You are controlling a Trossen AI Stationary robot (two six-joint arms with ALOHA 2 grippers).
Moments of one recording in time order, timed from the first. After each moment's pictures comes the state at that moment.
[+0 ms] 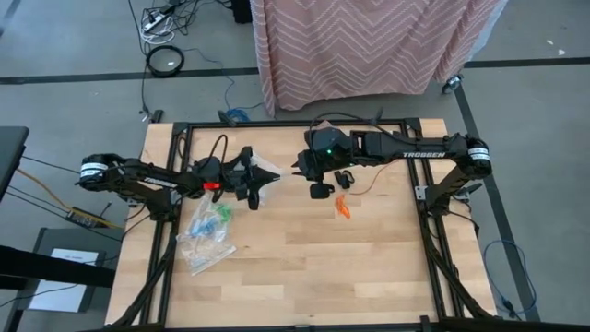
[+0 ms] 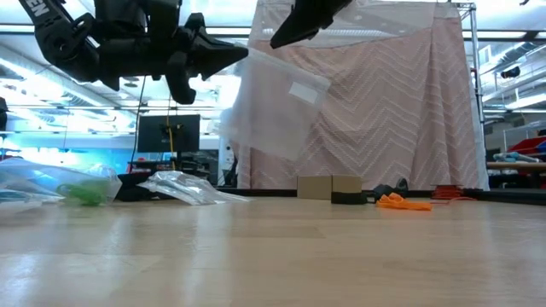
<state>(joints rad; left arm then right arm) 0.17 1.32 0.40 1.05 0.13 0.89 -0.09 1.60 1.49 -0.54 0.02 -0.30</state>
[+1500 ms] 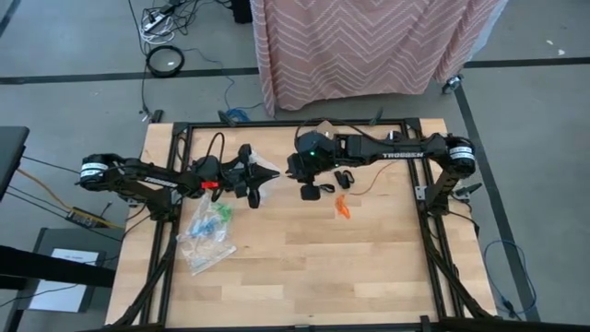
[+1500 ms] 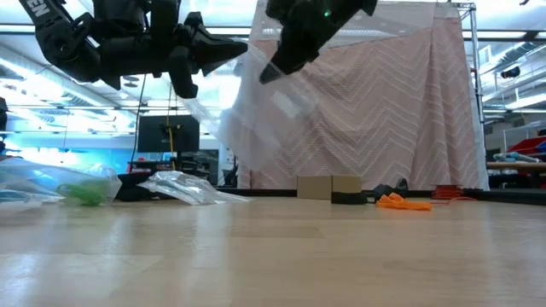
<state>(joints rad) 0.17 1.32 0.40 1.10 0.12 0.84 -0.13 1.74 1.48 -0.48 -0.06 -0.29</state>
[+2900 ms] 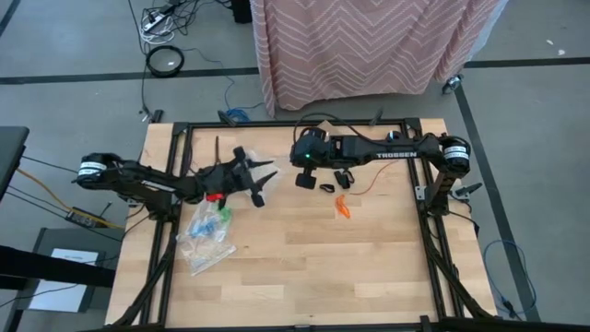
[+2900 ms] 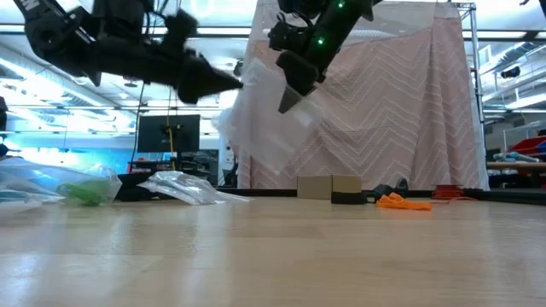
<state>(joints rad) 0.05 1.30 0.40 0.93 -0.37 0.52 -0.15 1.77 1.48 -0.57 0.35 -0.11</state>
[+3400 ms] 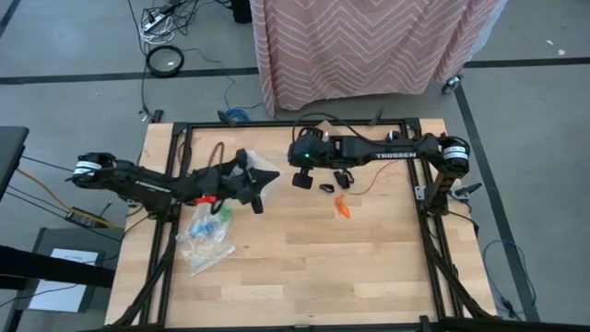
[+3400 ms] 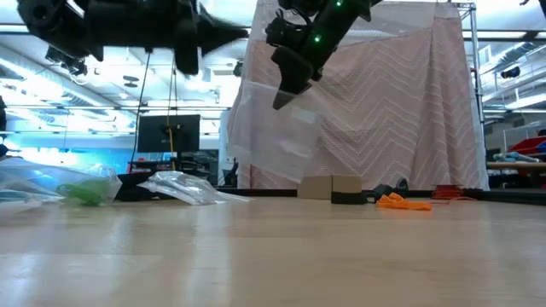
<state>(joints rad) -0.02 1.26 0.47 0.89 -0.29 0.86 -0.14 1.77 1.48 -0.51 0.34 -0.11</state>
